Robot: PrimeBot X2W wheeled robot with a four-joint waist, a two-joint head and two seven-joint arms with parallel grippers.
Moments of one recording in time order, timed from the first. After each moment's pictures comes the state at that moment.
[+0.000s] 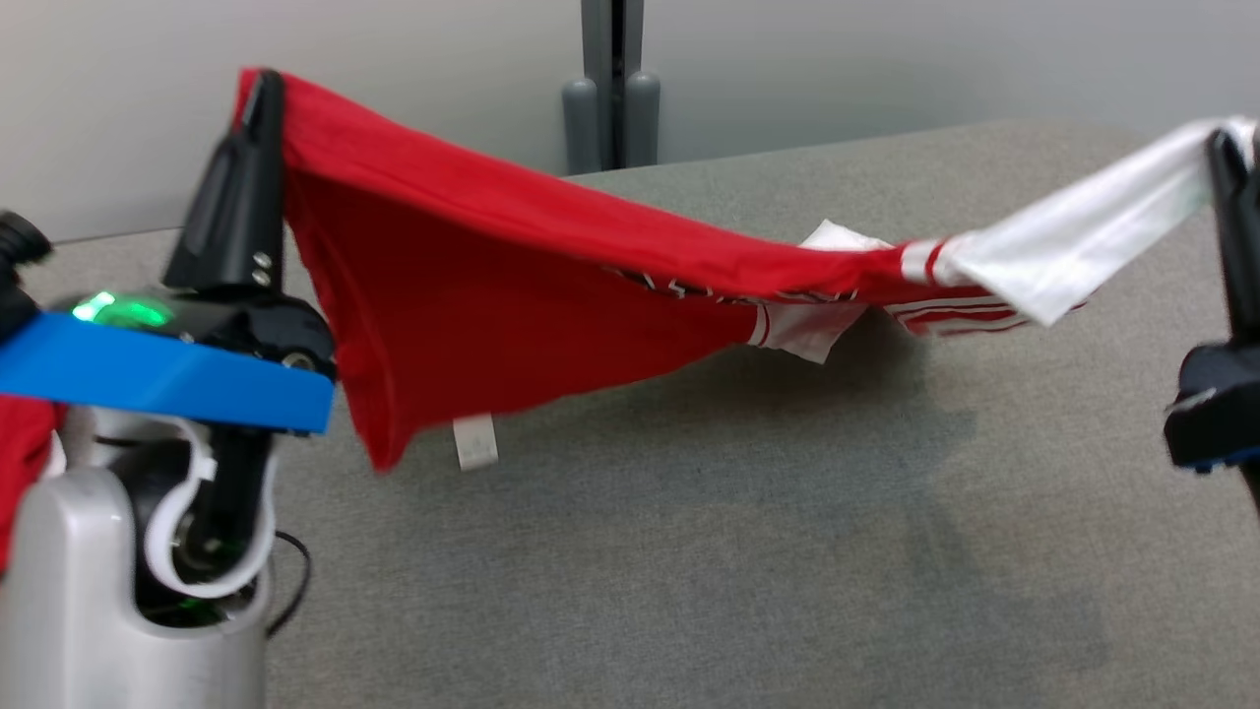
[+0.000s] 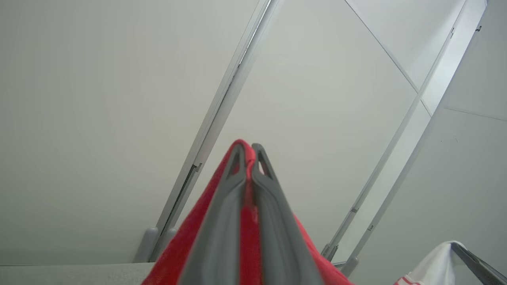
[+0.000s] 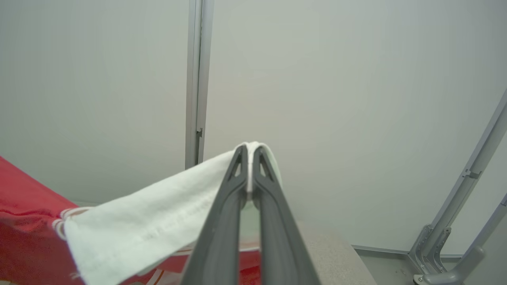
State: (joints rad) left arm -0.39 0.11 -0.05 -0.23 -0.73 -0.07 0.20; right arm -0.30 -0.17 -0.16 -0.37 0.16 0.13 0.35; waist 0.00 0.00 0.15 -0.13
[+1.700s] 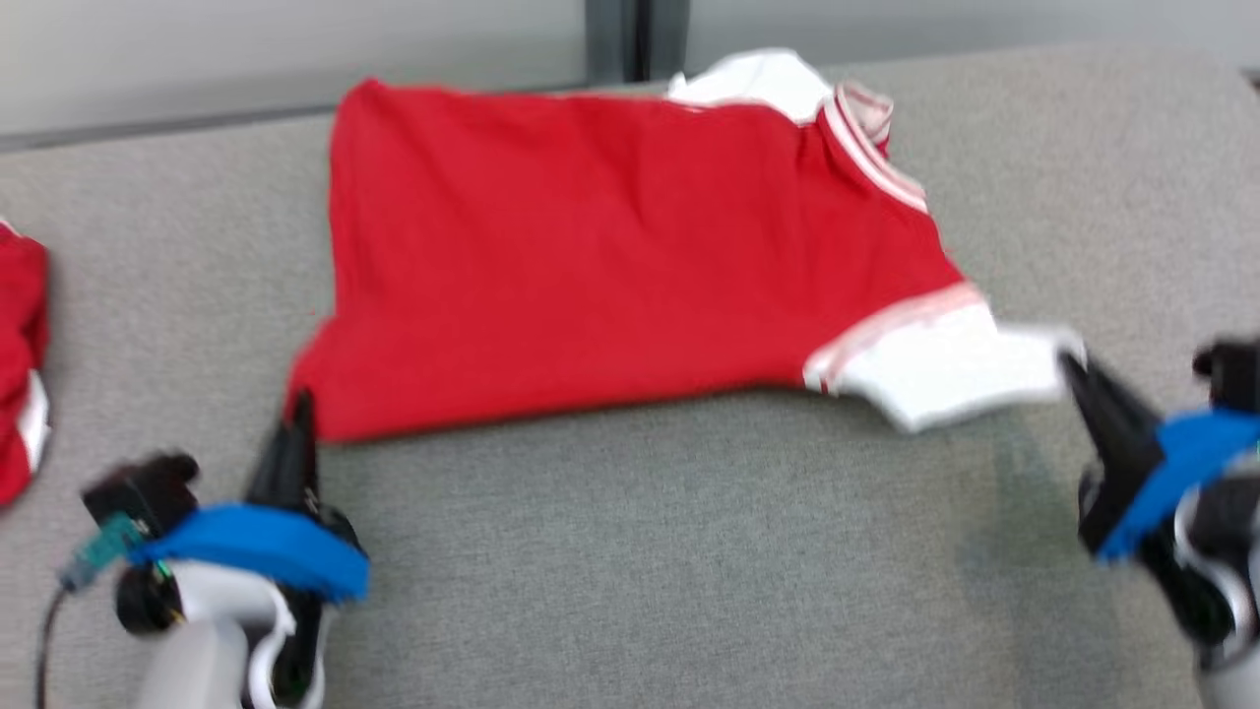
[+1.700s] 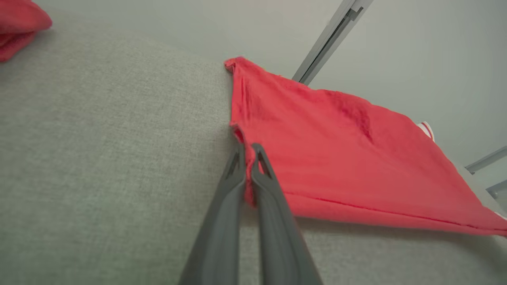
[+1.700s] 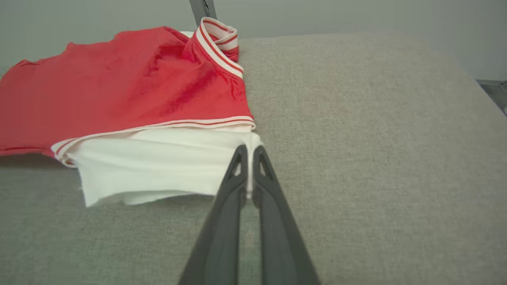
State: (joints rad) left arm -0.28 0.19 -0.09 0.38 -0.60 -0.10 -0.08; right arm -0.35 -0.35 0.04 0.24 0.44 0.13 0.24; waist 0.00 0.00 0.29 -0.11
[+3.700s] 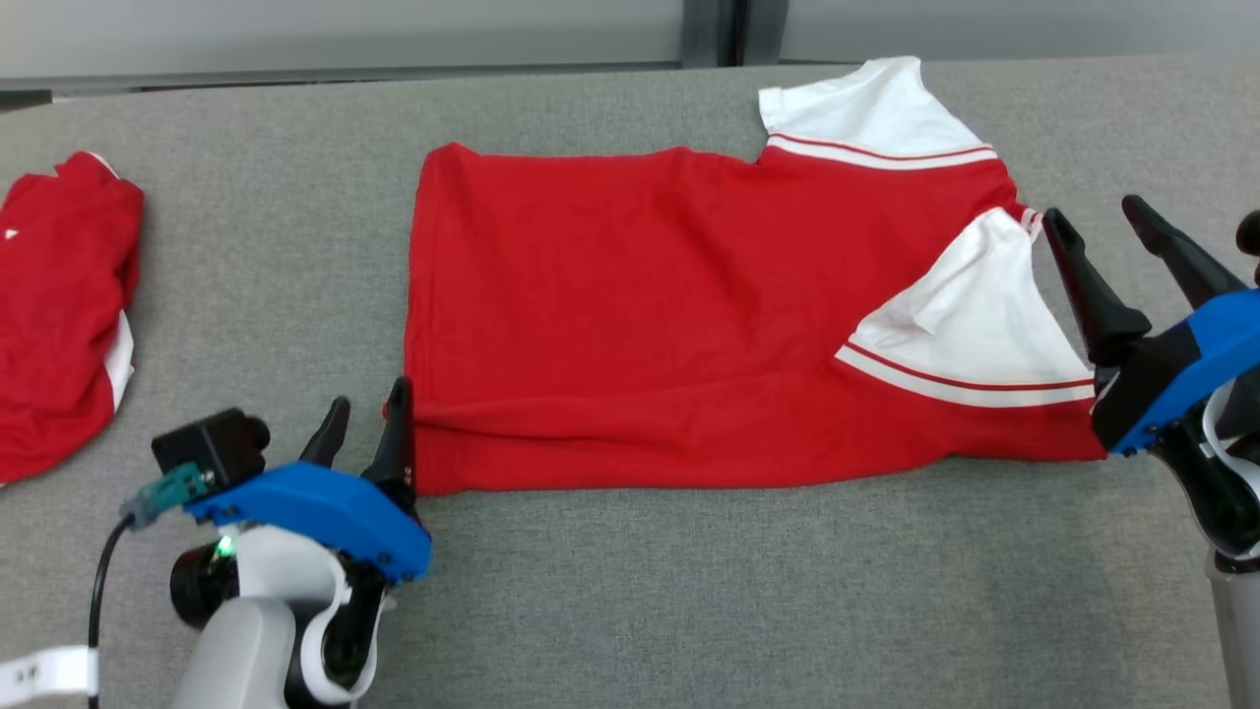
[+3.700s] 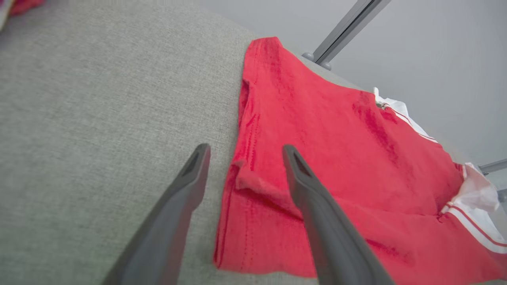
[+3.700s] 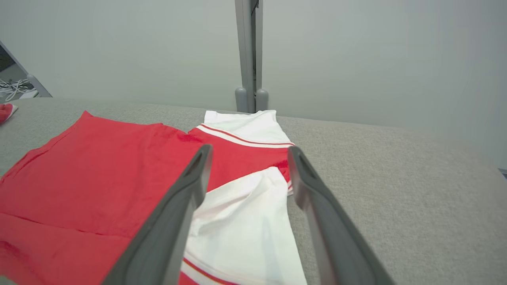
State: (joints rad) left arm -0.24 0.14 -0.17 0.15 -0.66 0.10 0.23; right arm -0.43 -0.28 -0.04 0.01 0.34 0.13 0.41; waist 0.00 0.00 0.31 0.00
